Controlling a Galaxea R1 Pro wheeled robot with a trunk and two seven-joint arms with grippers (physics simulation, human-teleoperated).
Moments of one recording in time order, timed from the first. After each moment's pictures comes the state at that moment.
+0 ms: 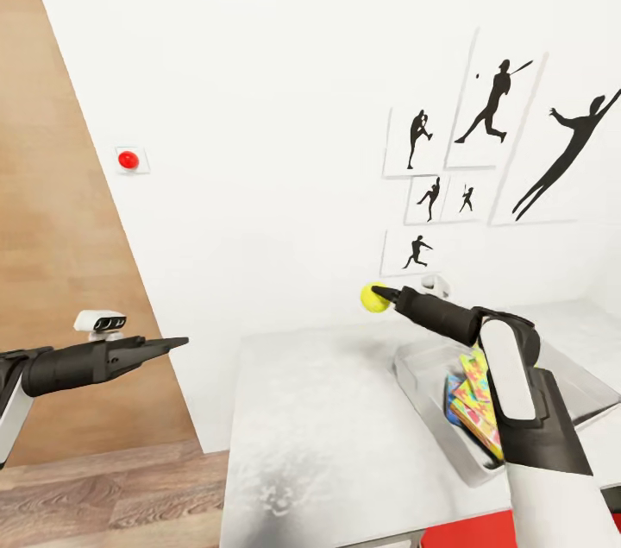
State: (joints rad) left arm -0.47 0.41 0.22 -1.43 0.35 1.01 -1.57; right arm -0.61 -0.03 -0.13 -1.54 -0.73 1.03 0.15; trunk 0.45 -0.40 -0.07
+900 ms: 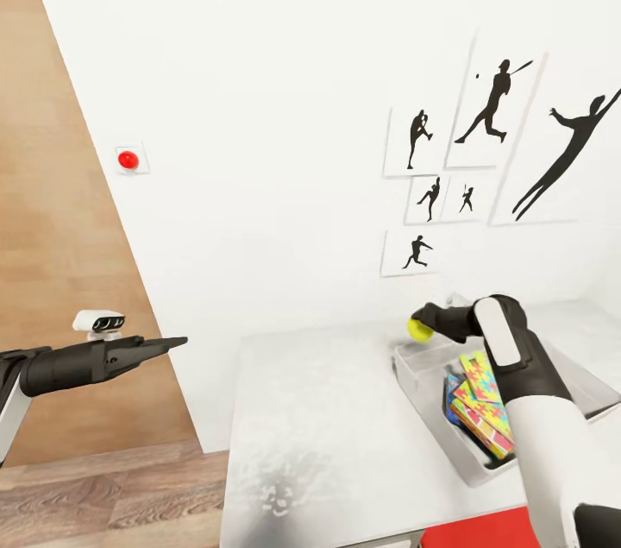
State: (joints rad) left arm -0.47 0.41 0.22 -1.43 0.35 1.01 -1.57; right arm -0.83 -0.13 -0.14 -1.05 -0.71 1.04 -0.32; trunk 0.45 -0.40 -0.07
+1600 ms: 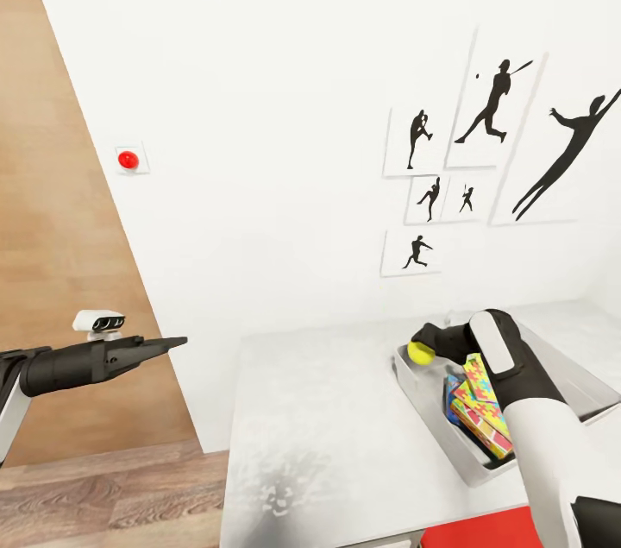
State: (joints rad) left arm -0.47 0.41 0.22 -1.43 0.35 1.01 -1.57; right arm -0.83 -0.14 -0.14 -0.90 -0.70 1.04 -0.32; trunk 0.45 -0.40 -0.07
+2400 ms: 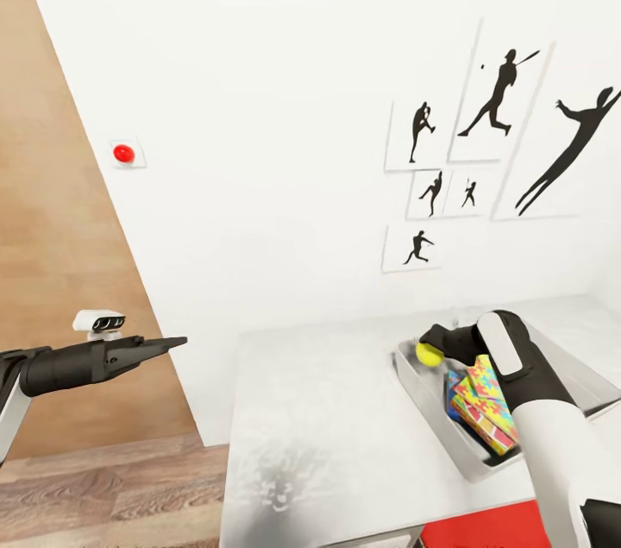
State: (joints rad) left arm -0.47 0.41 0.22 -1.43 0.35 1.01 -1.57; right arm -0.82 -0.17 -0.13 -0.90 -0.70 1.04 -0.32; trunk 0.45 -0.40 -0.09
